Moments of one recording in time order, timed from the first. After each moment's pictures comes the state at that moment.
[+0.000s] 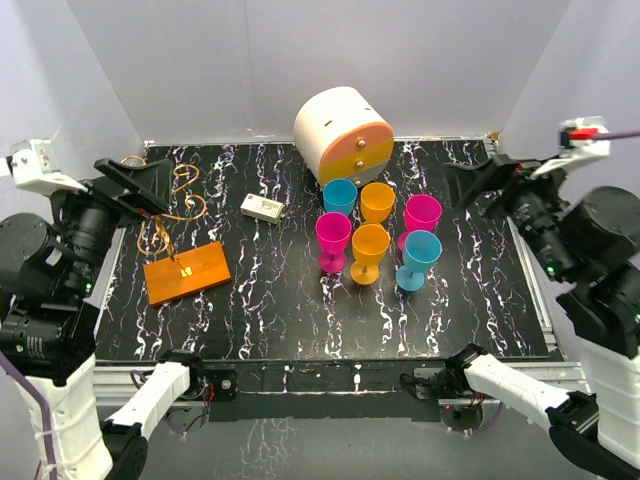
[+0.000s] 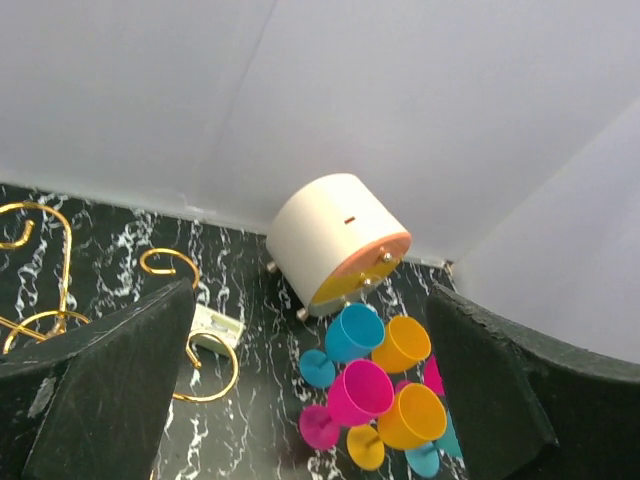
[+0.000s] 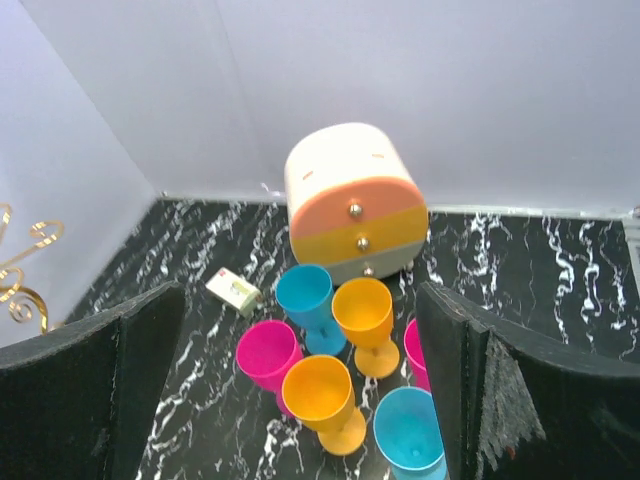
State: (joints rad) left arm -0.11 0.86 1.72 -0.80 0.03 -0.45; right arm 0.52 0.92 1.71 -0.79 0.24 0.22
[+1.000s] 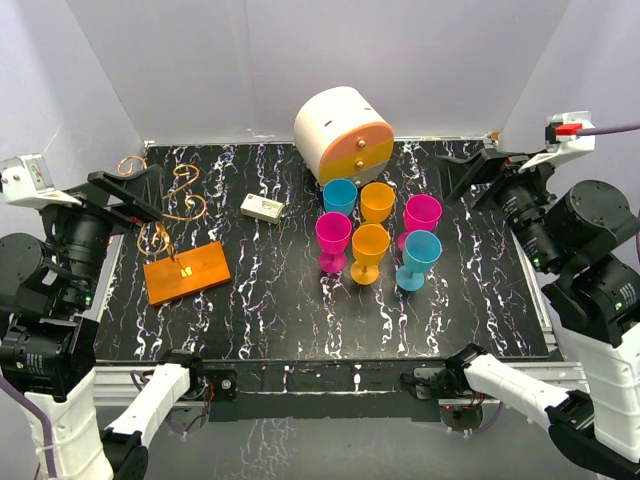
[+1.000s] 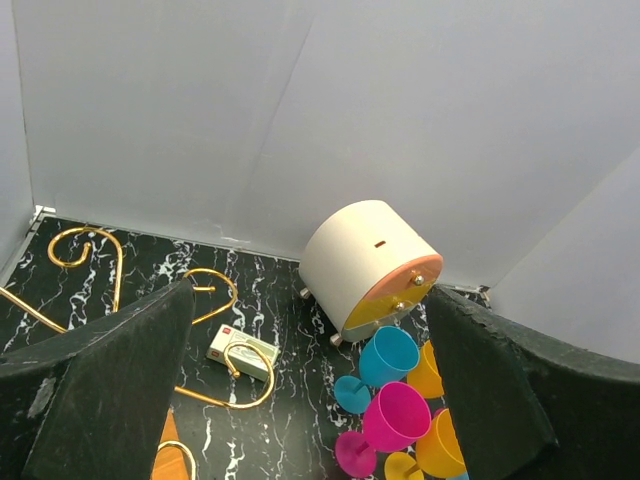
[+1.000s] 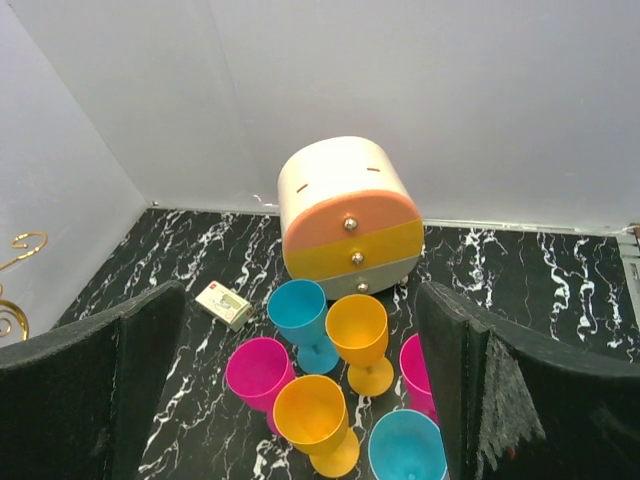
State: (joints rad) left arm -0.11 0.78 1.66 -0.73 -0.04 -0.37; right arm 0.52 0.91 1.66 -0.70 0.25 0.19
